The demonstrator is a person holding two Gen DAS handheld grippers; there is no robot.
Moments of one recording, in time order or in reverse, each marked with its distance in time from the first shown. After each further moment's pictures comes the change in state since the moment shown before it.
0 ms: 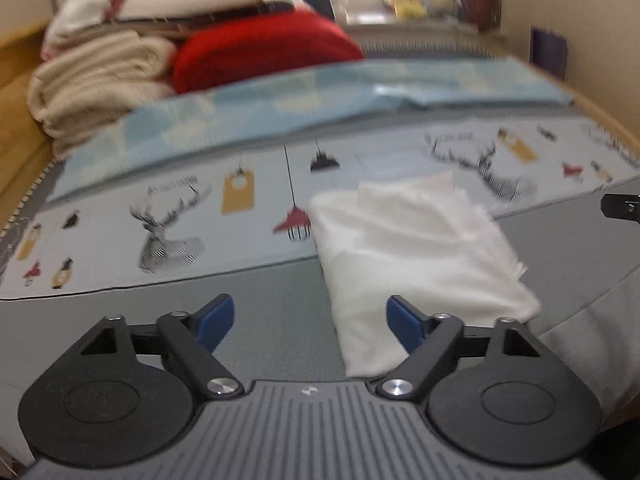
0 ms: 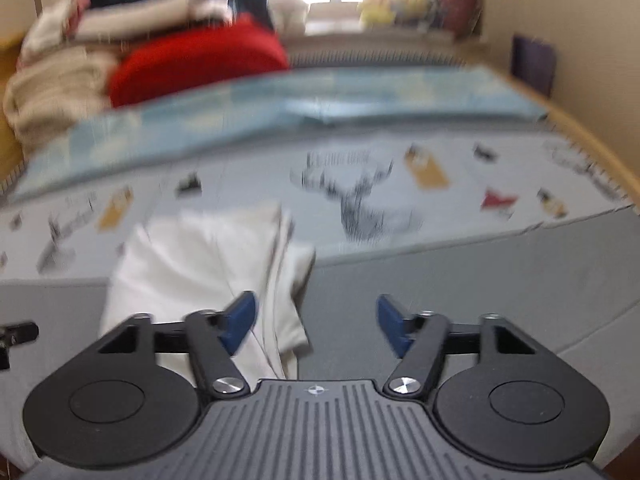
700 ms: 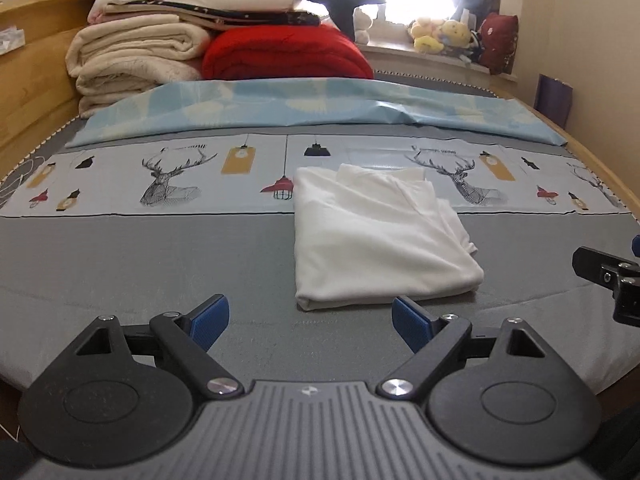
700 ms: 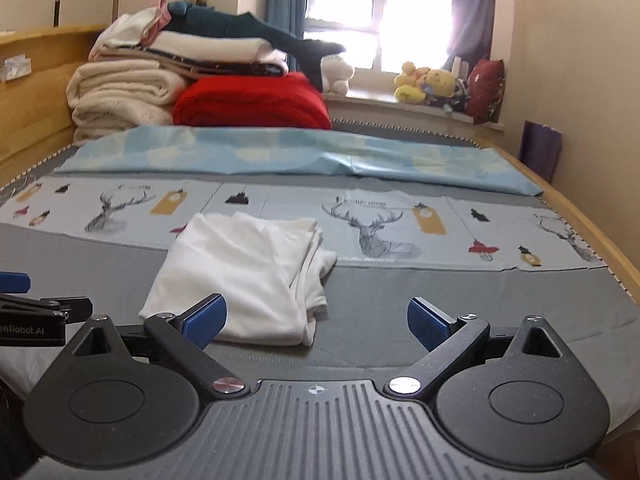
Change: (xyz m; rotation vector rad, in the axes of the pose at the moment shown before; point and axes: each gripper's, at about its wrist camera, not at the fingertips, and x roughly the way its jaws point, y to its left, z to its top) left arm -0.054 -0.039 -0.089 -0.173 -0.045 -0.021; right arm -0.106 0.028 -0.093 -0.197 -0.163 0.008
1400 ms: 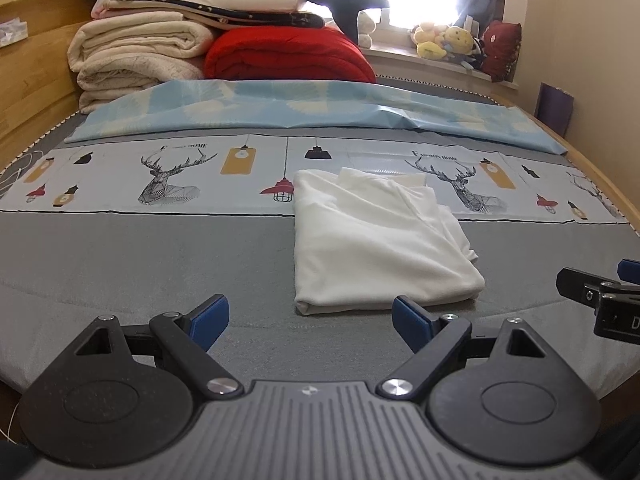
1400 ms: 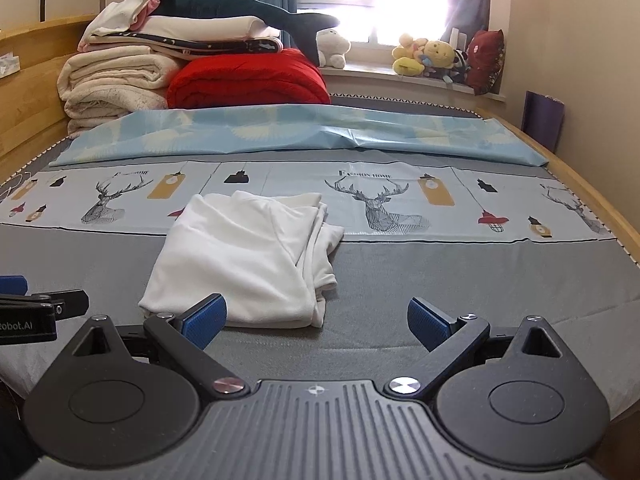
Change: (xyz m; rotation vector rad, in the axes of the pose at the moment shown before) left arm 0.004 0.007 0.001 -0.026 -0.010 -0.014; right arm 0.019 0.004 -0.004 0.046 0.064 0.011
